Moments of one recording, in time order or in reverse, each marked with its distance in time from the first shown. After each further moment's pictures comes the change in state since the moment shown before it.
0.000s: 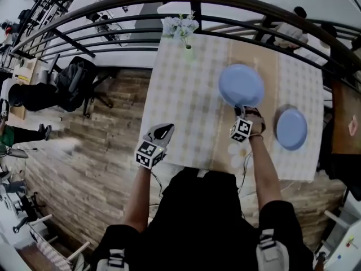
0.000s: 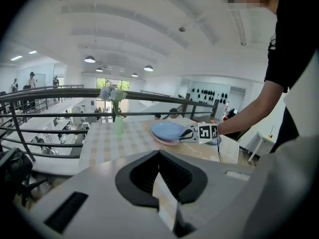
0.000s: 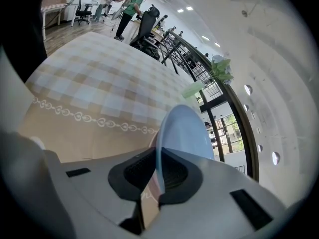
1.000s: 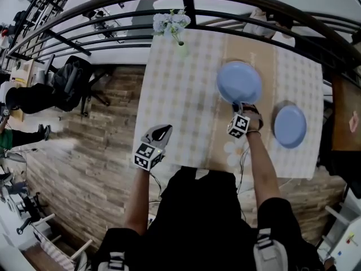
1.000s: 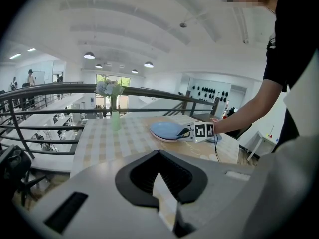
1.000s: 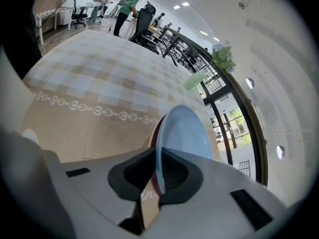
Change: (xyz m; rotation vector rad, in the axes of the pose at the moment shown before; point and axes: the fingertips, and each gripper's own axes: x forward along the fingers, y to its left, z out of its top) left arm 0.018 -0.015 -0.009 -0.008 0.043 -0.002; right arm 0.023 0.009 -0.026 0.038 0.026 0.043
